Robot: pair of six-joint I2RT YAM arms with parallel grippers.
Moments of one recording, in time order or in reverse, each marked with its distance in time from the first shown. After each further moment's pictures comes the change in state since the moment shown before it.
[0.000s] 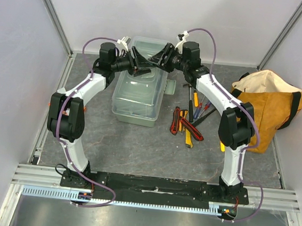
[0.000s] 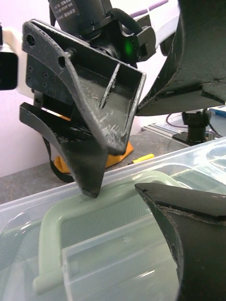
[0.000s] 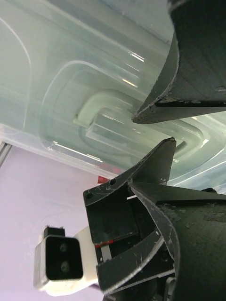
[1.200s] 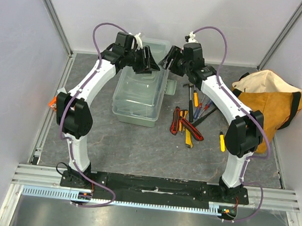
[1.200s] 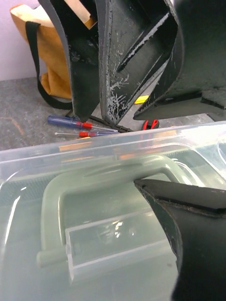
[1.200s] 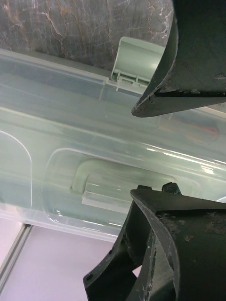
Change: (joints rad) left arm -0.143 0.098 0.461 -0.786 -0.398 0.398; right arm 0.029 -0.138 -0.023 -0.310 0.393 -0.203
